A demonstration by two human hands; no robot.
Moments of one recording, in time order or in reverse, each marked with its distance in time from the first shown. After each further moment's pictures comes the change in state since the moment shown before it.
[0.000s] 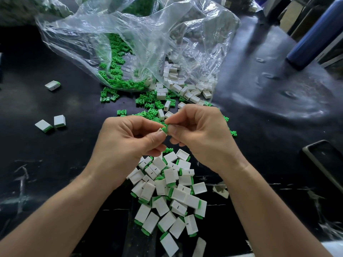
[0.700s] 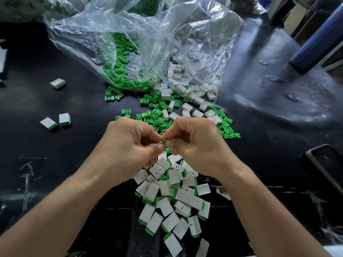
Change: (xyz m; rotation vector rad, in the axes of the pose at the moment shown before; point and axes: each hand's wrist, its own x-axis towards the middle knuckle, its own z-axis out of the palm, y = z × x) left_hand 0.004 -0.002 -0.012 0.420 -0.084 0.027; right_hand -0.002 0.003 0.008 -0.238 -0.120 -0.022
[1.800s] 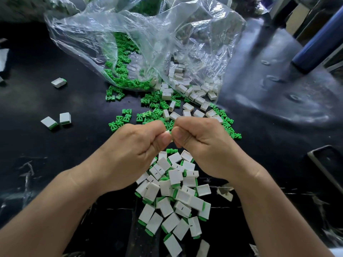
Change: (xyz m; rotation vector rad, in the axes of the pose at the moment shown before) left_hand 0.000 -0.005 -0.005 0.324 -0.096 0.415; right_hand -0.004 -0.006 -0.013 -0.142 -0.059 -0.150
